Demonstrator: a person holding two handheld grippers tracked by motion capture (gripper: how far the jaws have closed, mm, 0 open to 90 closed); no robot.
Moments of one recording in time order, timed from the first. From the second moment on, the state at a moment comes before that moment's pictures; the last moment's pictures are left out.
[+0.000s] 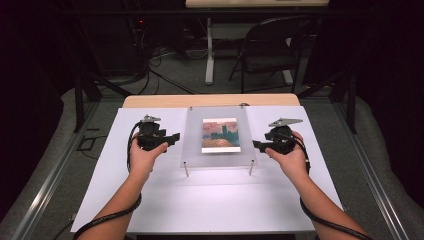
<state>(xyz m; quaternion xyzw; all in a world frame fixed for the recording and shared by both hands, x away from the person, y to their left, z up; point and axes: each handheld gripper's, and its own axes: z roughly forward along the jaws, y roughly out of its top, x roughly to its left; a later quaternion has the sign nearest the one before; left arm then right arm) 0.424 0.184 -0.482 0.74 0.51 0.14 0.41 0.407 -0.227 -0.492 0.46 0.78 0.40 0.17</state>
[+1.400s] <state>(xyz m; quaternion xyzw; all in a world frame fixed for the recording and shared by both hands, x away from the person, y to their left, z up) 0.490 0.139 -0.524 0.75 0.55 0.07 0.37 0.483 -0.197 -0.520 0.52 0.75 0.39 0.11</state>
